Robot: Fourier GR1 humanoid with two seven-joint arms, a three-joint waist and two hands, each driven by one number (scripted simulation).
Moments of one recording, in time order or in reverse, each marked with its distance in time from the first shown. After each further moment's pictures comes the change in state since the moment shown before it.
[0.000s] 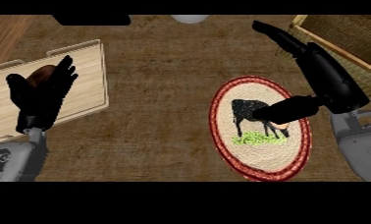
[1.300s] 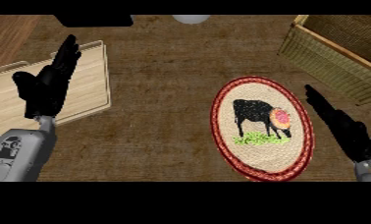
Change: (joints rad) left arm -0.087 -0.002 -0.065 -0.050 -0.084 0.092 -0.104; right arm 0.446 -0.055 -0.096 0.376 -0.325 0.005 -0.303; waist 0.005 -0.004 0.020
